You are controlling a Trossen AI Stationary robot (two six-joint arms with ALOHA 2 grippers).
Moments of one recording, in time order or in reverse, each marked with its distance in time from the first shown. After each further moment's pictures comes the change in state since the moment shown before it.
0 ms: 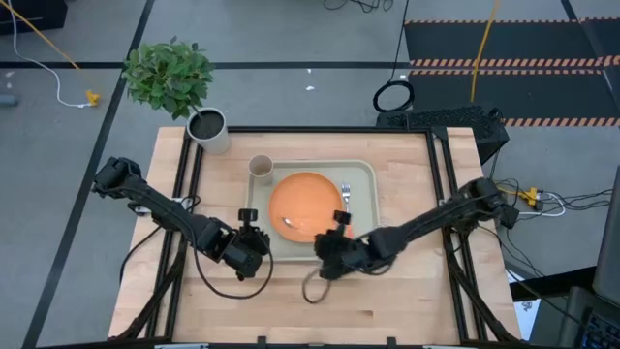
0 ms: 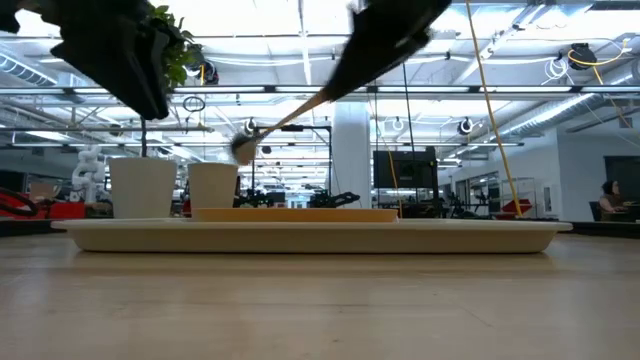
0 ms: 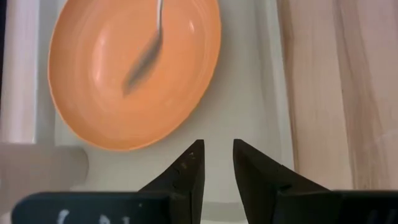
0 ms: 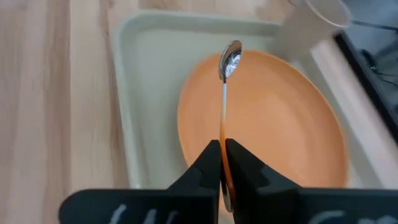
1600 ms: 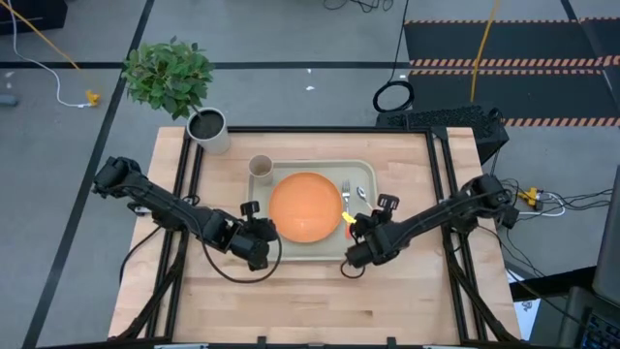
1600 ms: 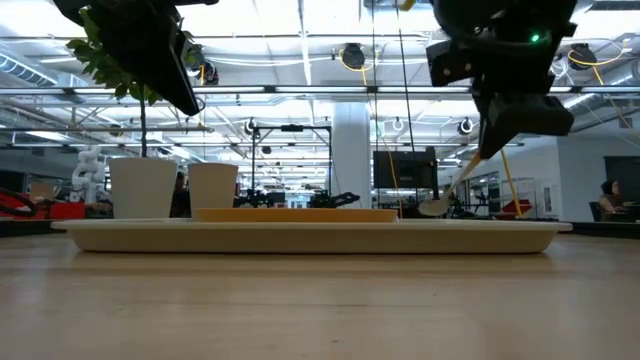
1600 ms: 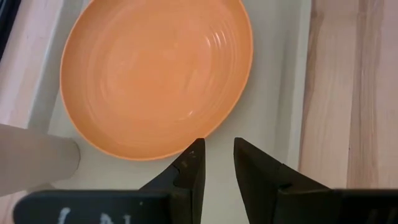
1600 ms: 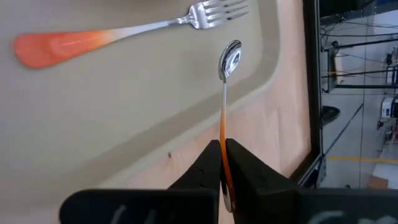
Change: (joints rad) left arm 0.081 0.000 0.014 0.072 0.001 -0.127; right arm -0.035 -0.035 -0.116 -0.851 0.026 0.376
